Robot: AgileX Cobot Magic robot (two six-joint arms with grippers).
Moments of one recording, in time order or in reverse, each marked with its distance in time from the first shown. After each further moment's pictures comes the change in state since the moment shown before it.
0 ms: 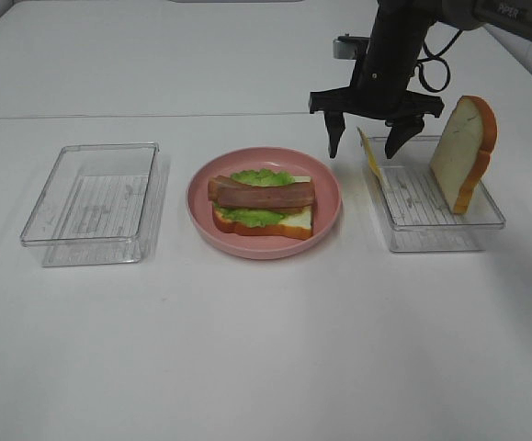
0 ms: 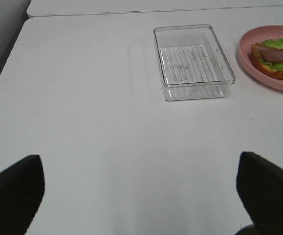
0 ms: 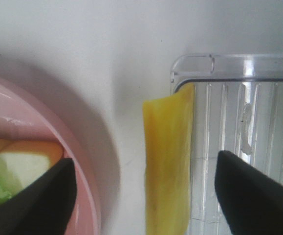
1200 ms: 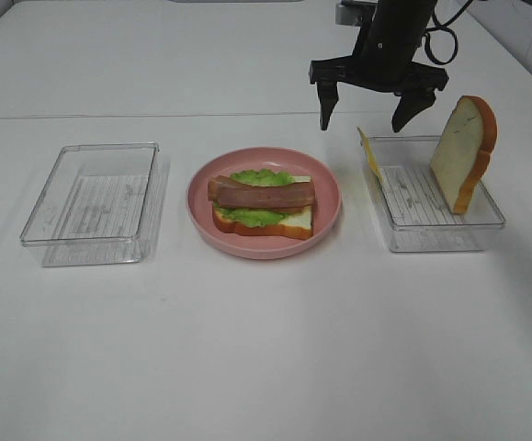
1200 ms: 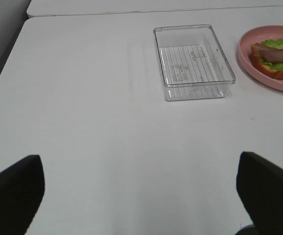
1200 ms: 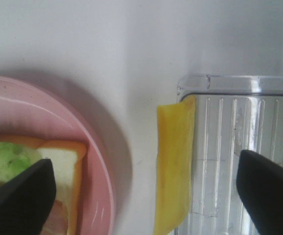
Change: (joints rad) left arm 0.000 0.000 0.000 0.000 0.000 -0.001; right arm 0.000 -0.059 -0.015 0.008 -0.007 -0.021
